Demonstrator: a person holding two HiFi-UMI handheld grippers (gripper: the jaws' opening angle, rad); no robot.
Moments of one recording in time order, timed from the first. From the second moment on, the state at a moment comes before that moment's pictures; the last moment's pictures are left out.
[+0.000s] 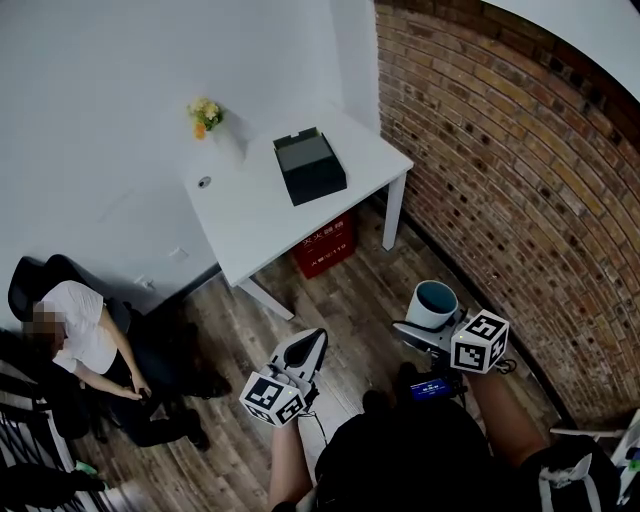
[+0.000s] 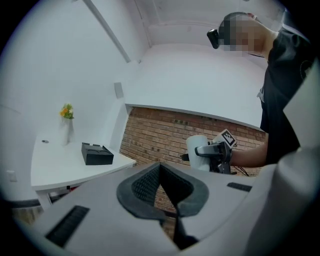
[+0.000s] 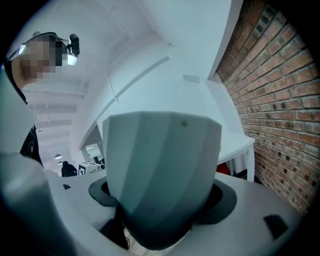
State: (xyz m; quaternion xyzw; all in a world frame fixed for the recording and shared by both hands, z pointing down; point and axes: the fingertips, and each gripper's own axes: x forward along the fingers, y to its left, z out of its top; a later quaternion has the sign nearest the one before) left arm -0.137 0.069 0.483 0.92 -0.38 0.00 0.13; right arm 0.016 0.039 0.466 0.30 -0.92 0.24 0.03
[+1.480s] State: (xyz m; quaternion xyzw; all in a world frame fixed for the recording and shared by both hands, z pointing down) left arm -0.156 -0.319 0.482 0.87 -0.46 0.03 0.15; right arm -0.016 -0.377 0.488 0.20 -0.94 0.28 0.02
